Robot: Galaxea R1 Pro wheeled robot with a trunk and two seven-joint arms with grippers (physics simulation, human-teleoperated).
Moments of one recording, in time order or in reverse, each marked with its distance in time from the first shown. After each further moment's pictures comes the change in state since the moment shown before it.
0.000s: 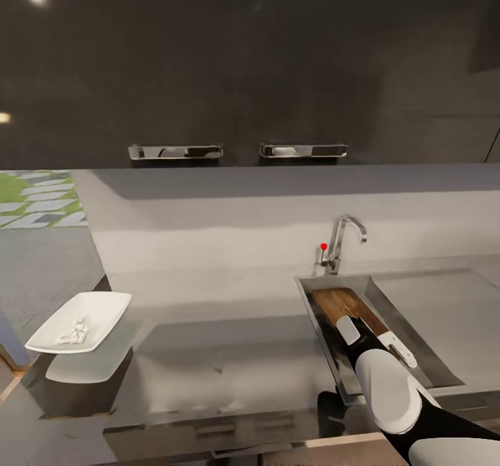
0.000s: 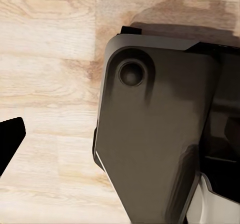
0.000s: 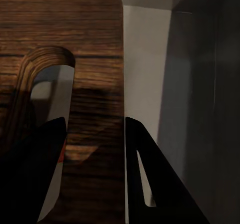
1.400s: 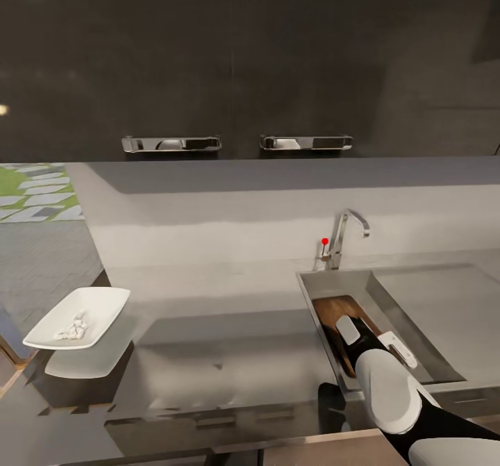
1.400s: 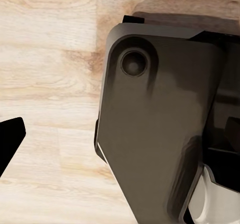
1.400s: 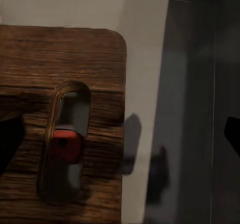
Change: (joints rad) left arm 0.000 0.001 0.000 0.000 0.000 0.000 0.000; right arm 0.000 0.001 0.000 0.000 -0.001 0.000 -0.002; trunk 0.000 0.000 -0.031
